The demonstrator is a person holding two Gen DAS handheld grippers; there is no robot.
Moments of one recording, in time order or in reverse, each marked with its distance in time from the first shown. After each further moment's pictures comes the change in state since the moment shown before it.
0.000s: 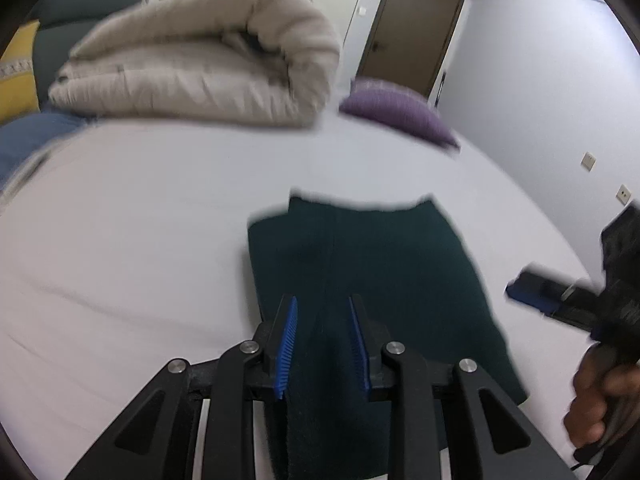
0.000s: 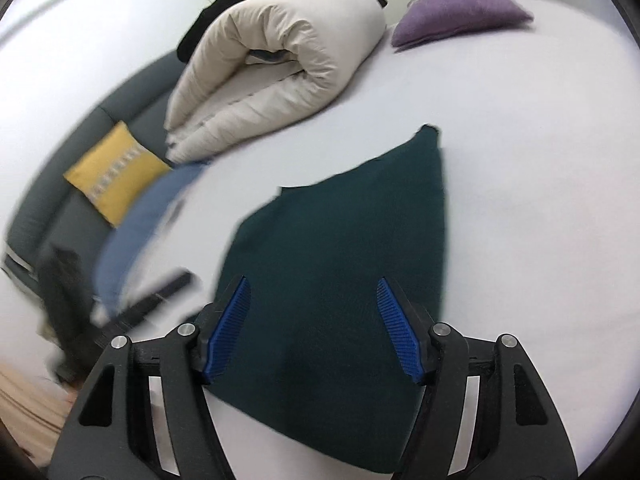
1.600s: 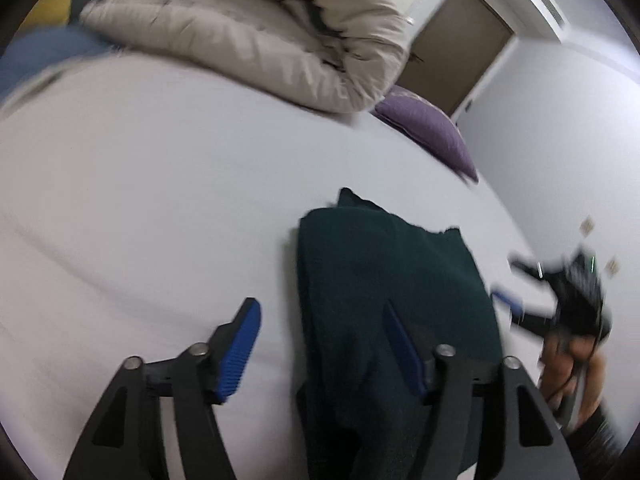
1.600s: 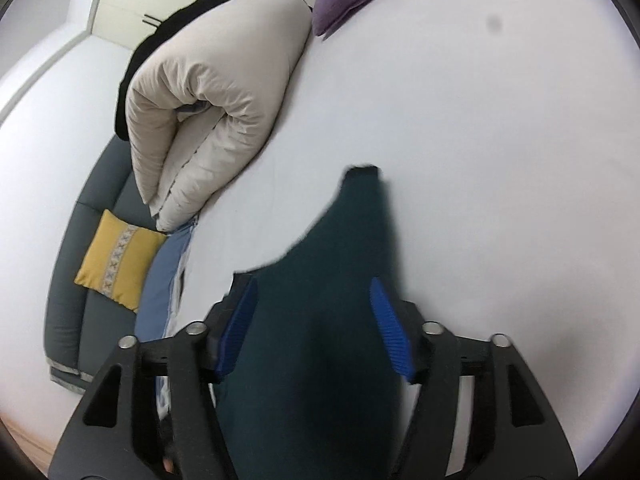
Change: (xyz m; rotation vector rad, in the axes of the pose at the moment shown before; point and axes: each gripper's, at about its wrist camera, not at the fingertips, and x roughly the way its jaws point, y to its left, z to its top) left arm 0.022 0.070 0.017 -0.267 0.021 -0.101; right arm 0.058 -0.096 0.094 0.341 0.015 0.070
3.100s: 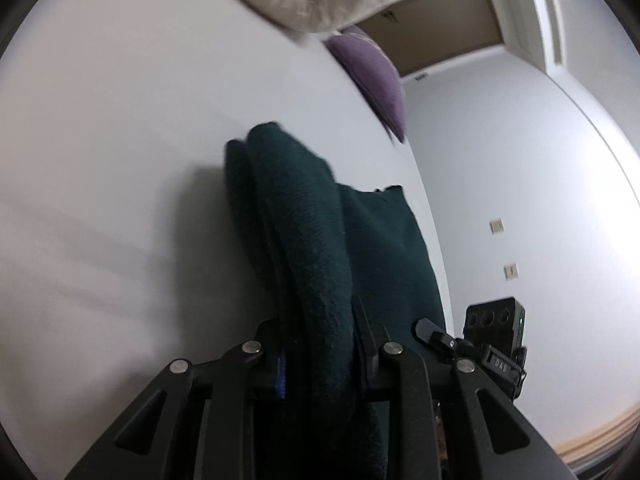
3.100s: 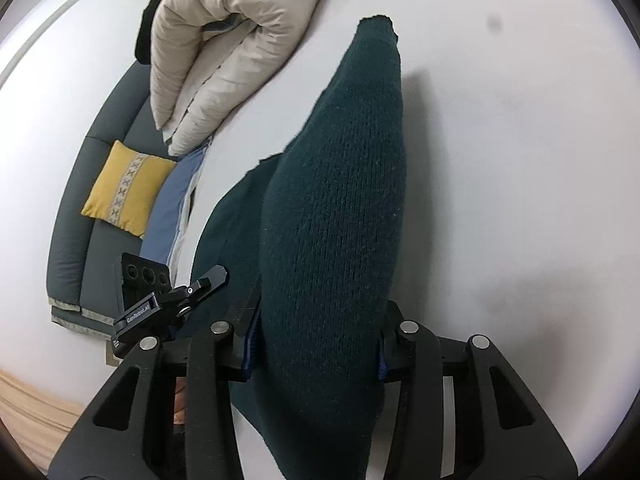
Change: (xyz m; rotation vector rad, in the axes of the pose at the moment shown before) left arm 0.030 -0.027 -0.016 -0.158 0.283 -0.380; right arm -0.030 0.030 -0.123 -0.087 0.192 0.003
